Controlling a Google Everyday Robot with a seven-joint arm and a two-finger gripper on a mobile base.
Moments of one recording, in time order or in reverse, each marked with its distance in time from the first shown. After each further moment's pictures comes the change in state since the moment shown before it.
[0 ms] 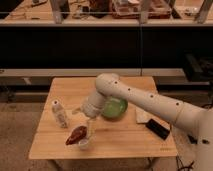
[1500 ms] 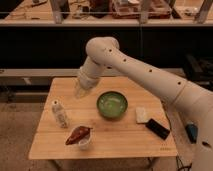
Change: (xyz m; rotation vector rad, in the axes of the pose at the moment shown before) arm -0.044 -0.085 -0.126 0.141 0.178 -0.077
